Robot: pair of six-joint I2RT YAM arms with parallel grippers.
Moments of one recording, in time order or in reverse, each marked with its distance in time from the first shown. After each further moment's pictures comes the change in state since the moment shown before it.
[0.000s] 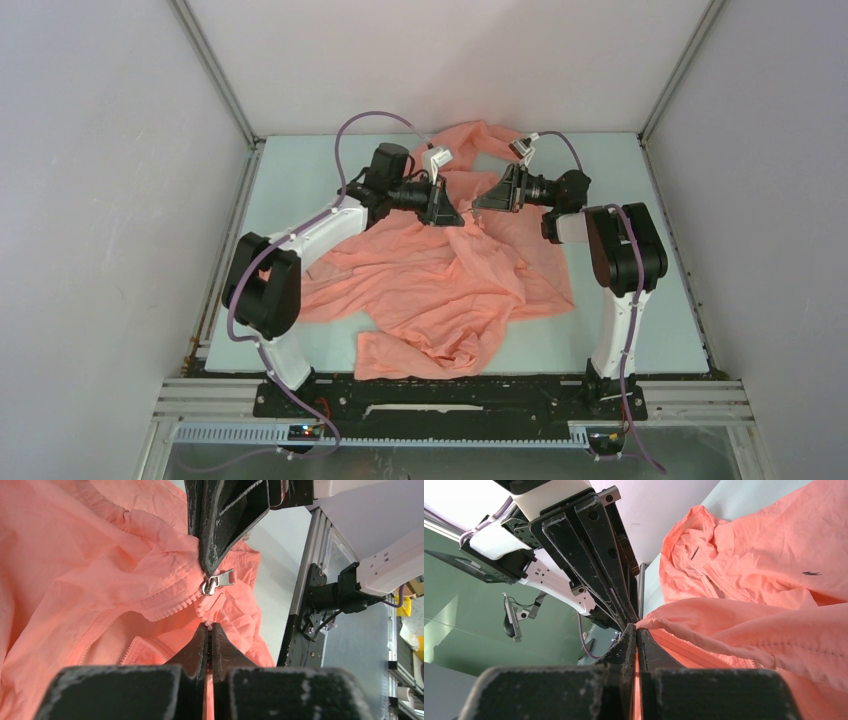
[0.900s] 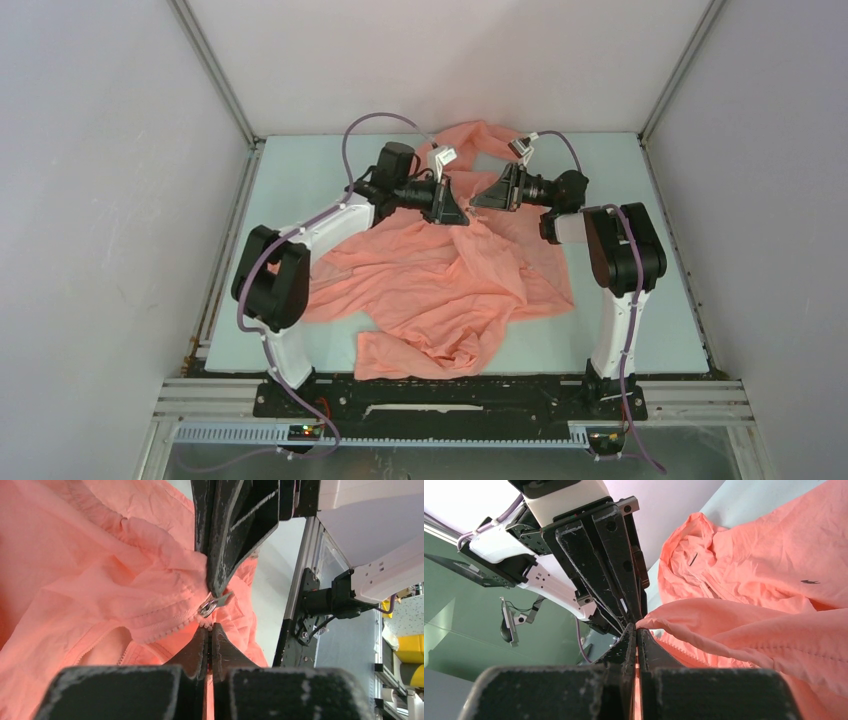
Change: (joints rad) left arm -0.010 0.053 0.021 0.041 0.019 -0.053; right arm 0.013 0.000 0.000 0.000 0.034 -0.015
